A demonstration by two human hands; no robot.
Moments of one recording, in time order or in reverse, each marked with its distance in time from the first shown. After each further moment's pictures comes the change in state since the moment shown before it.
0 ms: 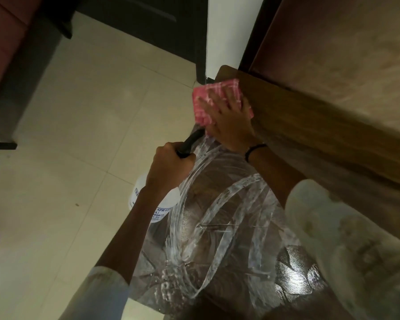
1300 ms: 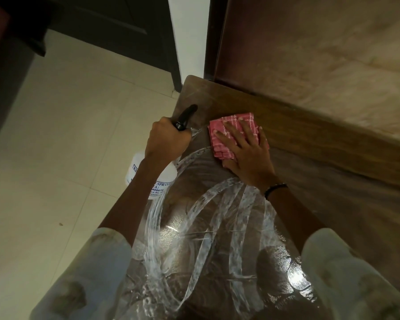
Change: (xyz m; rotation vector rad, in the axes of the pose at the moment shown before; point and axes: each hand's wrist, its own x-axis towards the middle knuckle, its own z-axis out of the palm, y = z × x) left_hand 0.056 0.062 0.032 0.075 0.072 0.006; right_hand -0.109 0.063 0.014 -0.022 0.023 0.091
